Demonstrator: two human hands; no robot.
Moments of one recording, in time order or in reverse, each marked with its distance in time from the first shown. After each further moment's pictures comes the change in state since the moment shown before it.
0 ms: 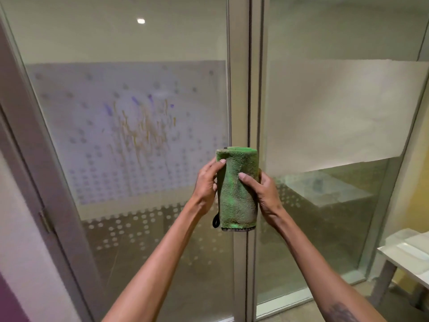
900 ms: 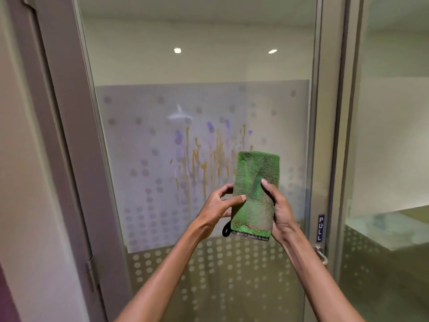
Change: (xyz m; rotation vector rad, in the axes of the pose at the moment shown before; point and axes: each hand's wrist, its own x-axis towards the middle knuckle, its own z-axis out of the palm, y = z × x) left_hand 0.090 0.027 -0.293 0.225 -0.078 -0.060; right_hand 0.153 0.096 0.248 0.427 -0.094 0.152
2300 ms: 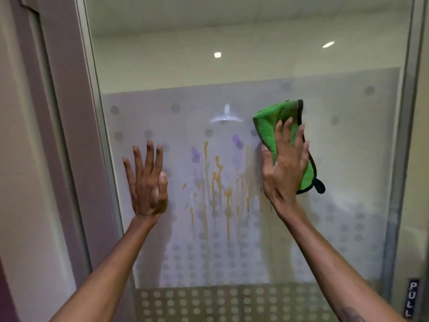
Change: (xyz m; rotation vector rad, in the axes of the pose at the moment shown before) left_hand 0.091 0.005 -0.235 1.486 1.004 0.630; right_hand 0.218 -0.008 0.051 -1.241 0.419 -0.983
